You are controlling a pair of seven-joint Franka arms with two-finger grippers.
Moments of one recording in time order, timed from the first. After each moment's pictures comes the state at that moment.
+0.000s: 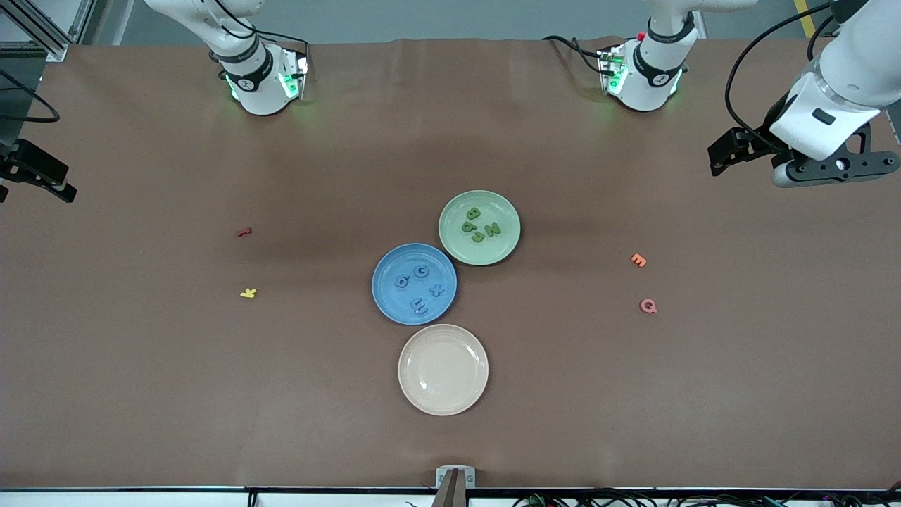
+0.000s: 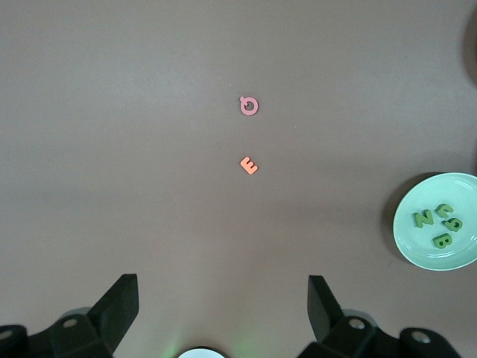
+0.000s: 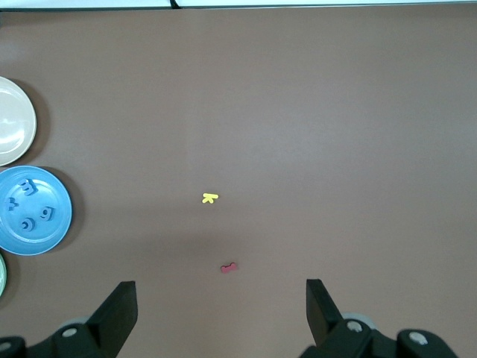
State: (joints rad) left arm -0.12 -0.10 -0.07 -1.73 0.02 1.57 -0.23; right arm -0.05 0.04 0.01 -1.42 0.00 1.55 -0.03
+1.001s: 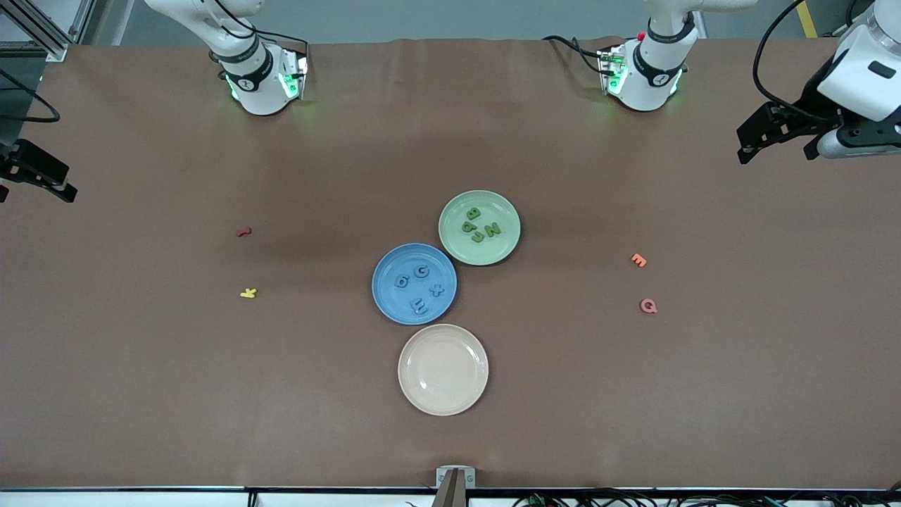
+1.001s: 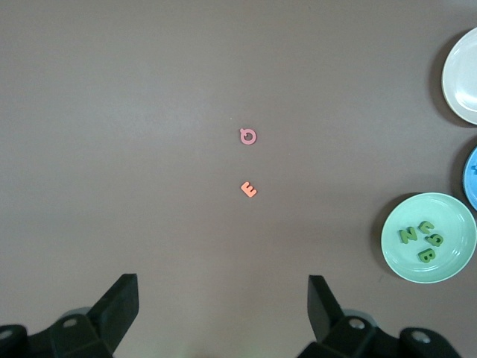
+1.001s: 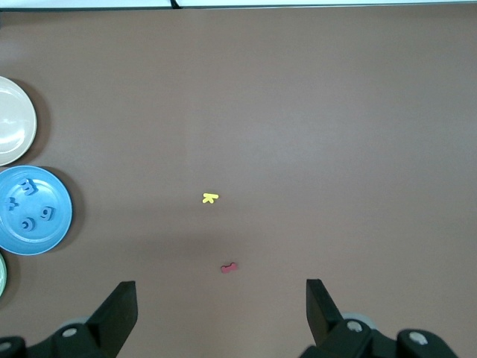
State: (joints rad) left arm -0.11 -0.12 -0.05 -1.64 0.02 1.56 -0.20; right arm -0.05 0.04 0.01 -1.42 0.00 1.55 -0.03
